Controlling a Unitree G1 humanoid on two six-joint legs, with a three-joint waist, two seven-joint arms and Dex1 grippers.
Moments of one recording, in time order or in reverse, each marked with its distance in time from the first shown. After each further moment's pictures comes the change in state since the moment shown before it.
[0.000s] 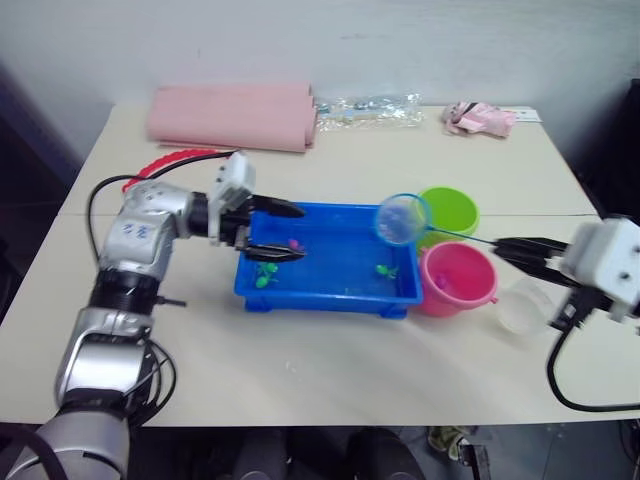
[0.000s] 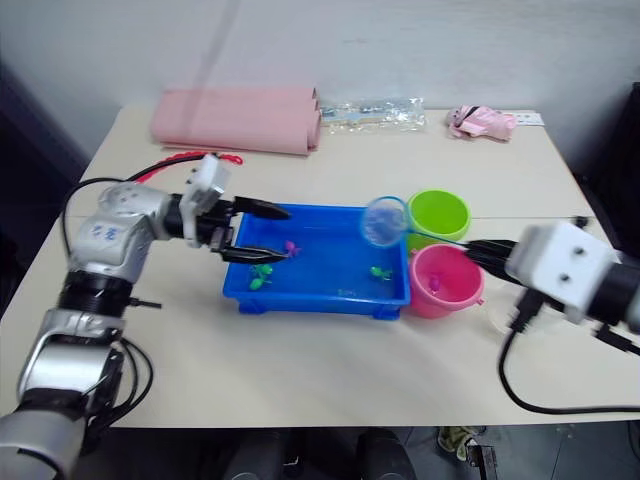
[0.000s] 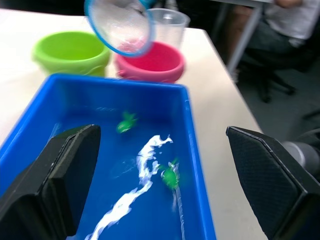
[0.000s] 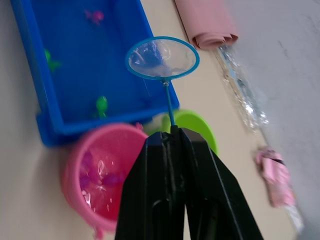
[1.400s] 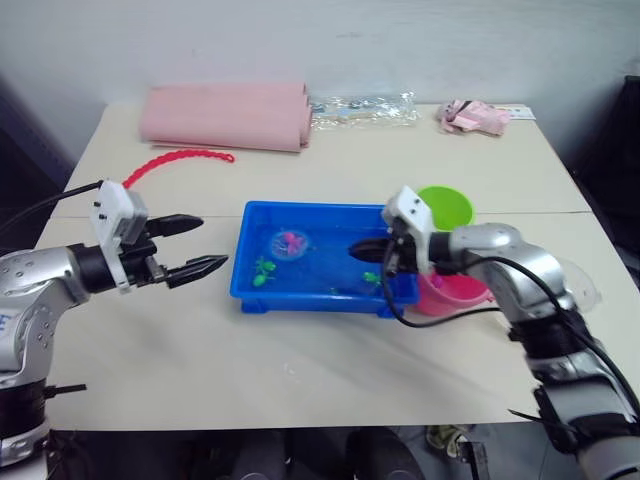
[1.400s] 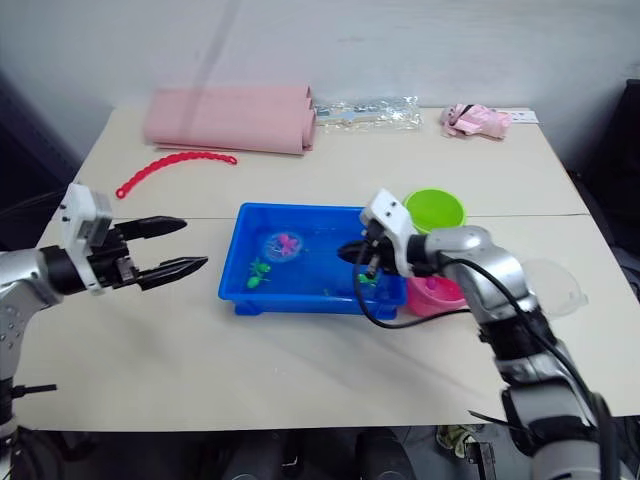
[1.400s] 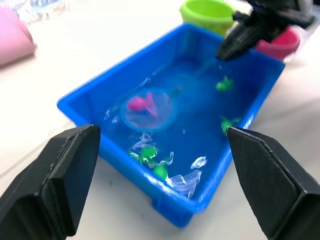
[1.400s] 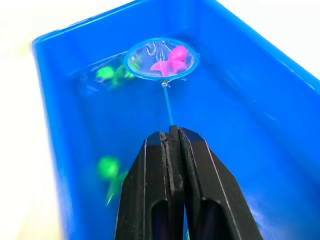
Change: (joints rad) left arm 0.518 0.199 0.415 -0.588 -0.234 0.334 0.418; right arm -0.741 0.514 0.697 0.515 -0.186 0.367 0.154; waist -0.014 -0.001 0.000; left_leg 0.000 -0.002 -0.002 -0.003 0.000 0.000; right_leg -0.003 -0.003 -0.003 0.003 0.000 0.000
